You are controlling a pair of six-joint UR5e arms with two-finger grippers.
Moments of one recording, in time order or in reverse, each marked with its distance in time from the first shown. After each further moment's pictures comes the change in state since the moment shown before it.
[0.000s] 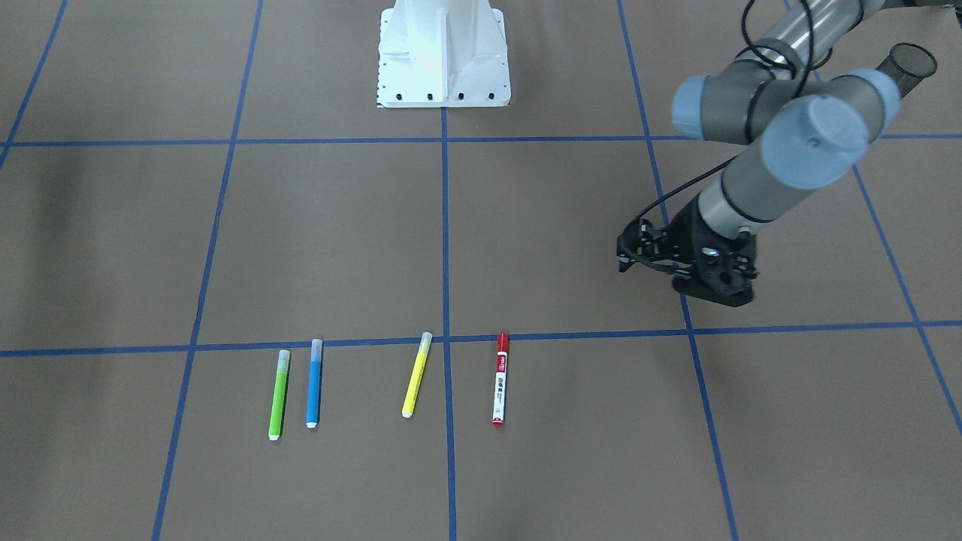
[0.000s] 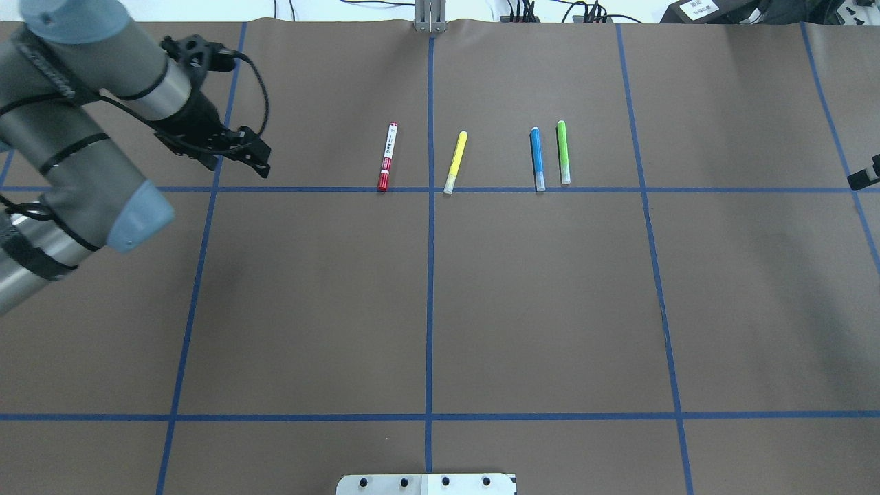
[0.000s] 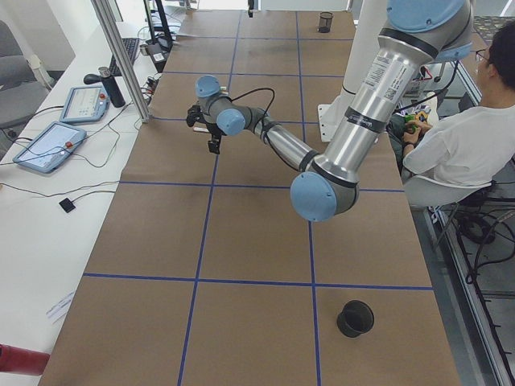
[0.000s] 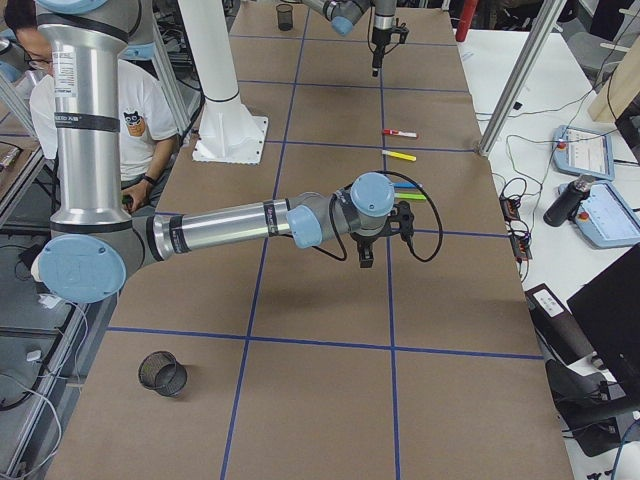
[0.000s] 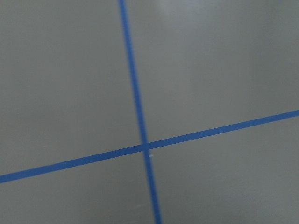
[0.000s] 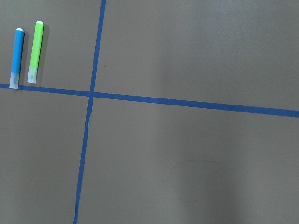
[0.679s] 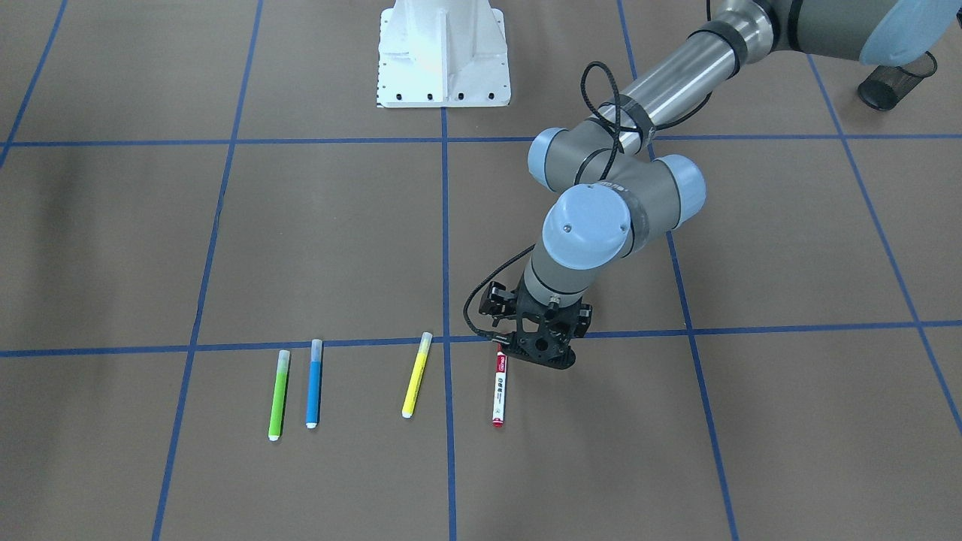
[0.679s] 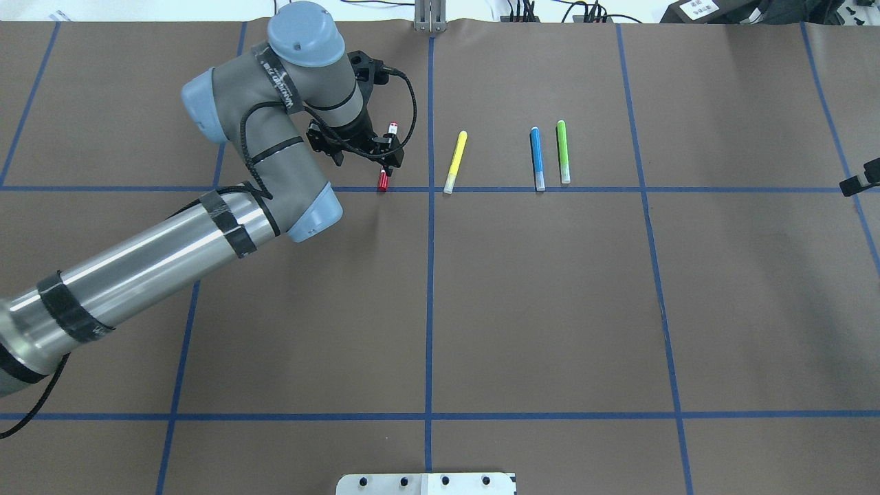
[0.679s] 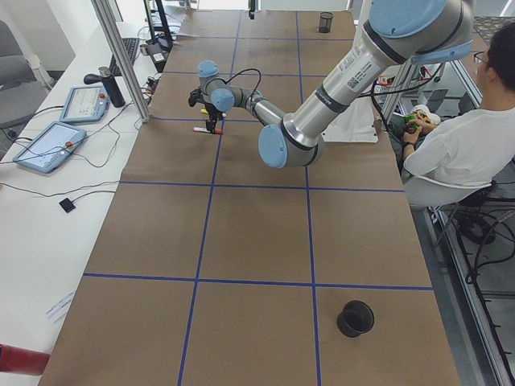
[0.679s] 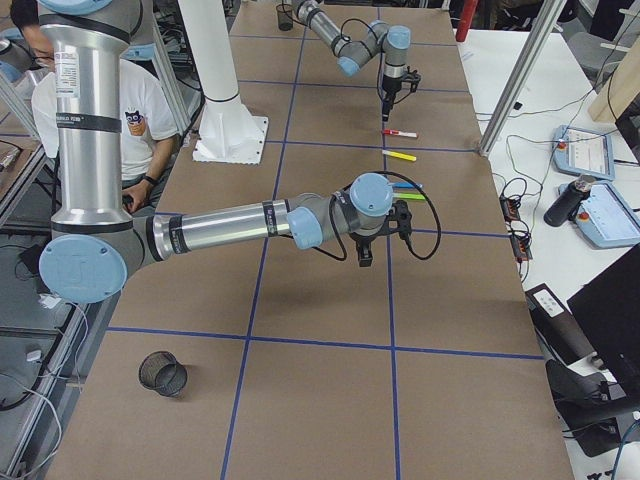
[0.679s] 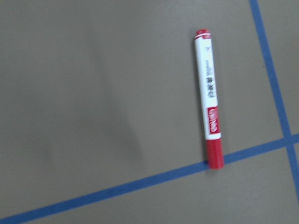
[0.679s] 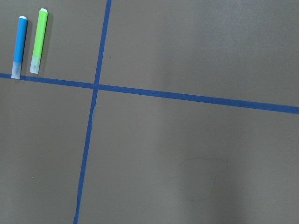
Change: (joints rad) left arm 0.132 -0.364 0.455 -0.119 0.154 -0.054; right arm -0.017 -0.010 0.001 0.031 0.000 -0.001
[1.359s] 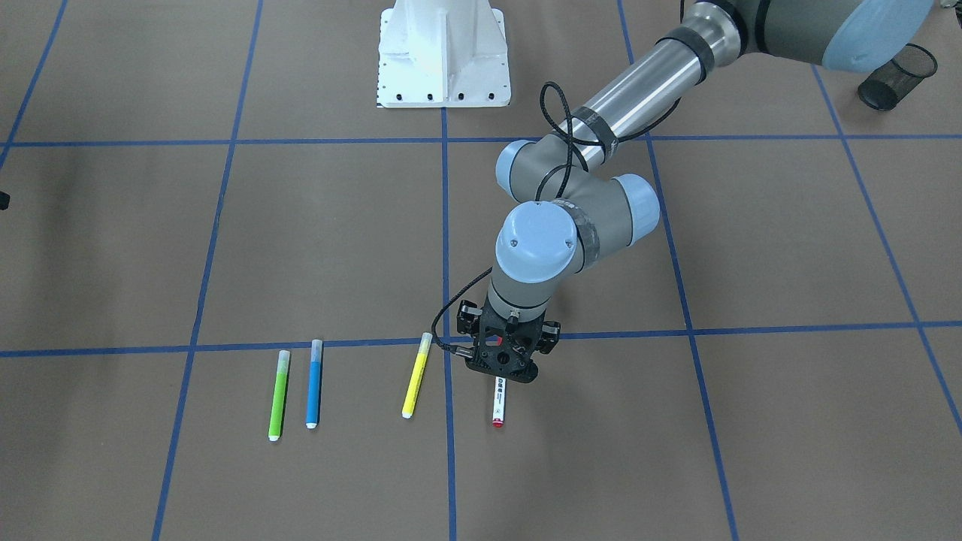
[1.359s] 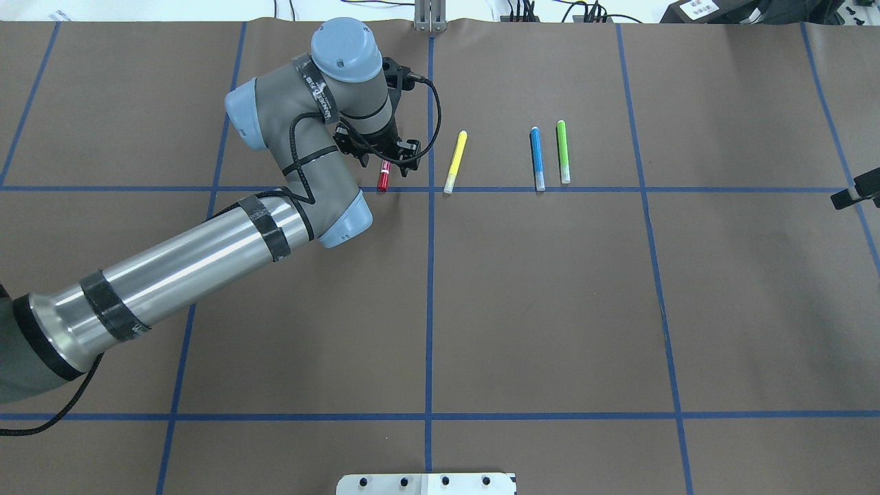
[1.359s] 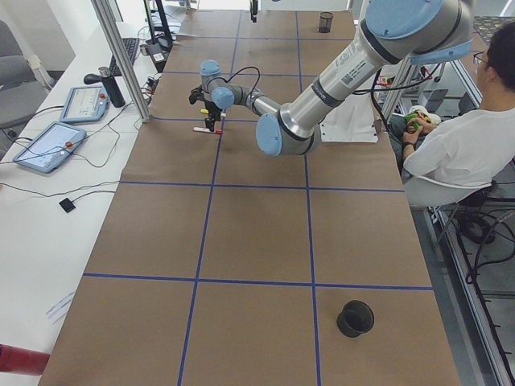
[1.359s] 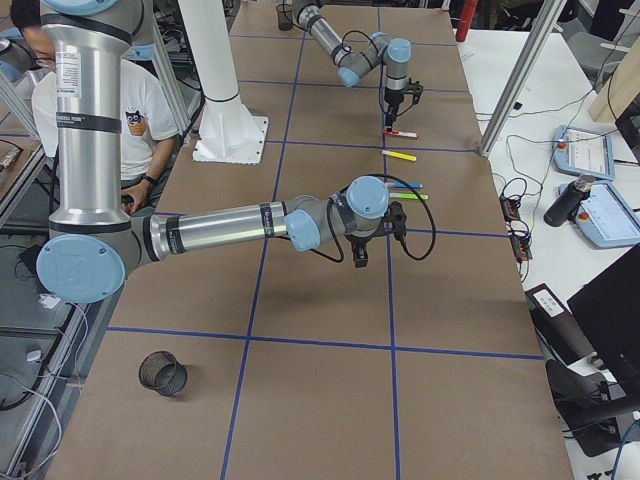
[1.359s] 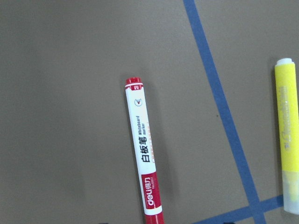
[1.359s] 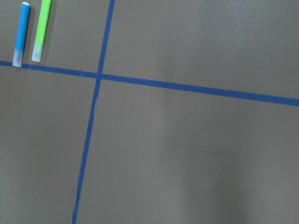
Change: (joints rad) left arm 0.035 -0.059 0.117 -0.071 0.076 -0.005; right arm -0.034 -0.016 0.000 0.015 0.001 0.003
